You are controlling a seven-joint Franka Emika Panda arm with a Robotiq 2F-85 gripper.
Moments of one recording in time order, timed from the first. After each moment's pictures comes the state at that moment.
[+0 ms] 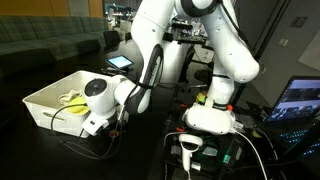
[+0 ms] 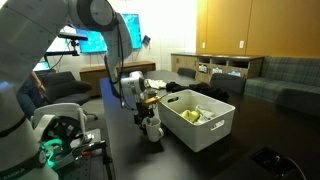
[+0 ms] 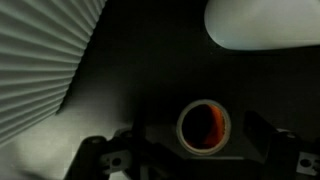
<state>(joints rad) 0.31 0.70 0.26 -2.06 -0.78 2.50 -0.91</state>
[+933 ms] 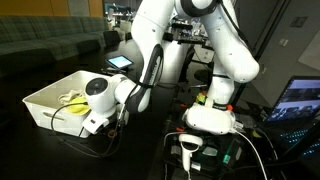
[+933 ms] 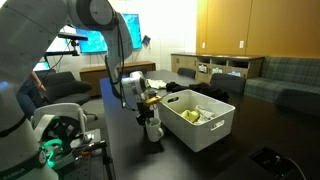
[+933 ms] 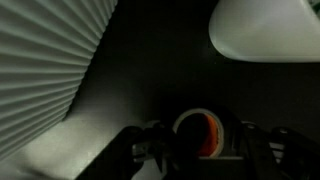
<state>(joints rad) 0.31 0.69 0.25 -2.06 -0.80 2.51 -0.91</state>
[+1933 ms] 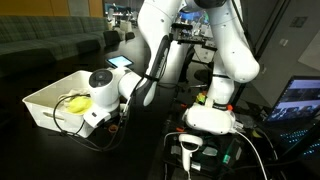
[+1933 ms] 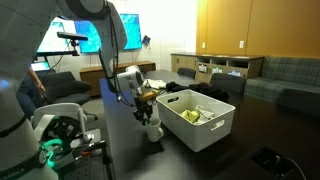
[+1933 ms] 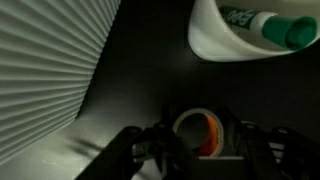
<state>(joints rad) 0.32 0.58 0.26 -2.14 -0.80 2.50 -0.81</state>
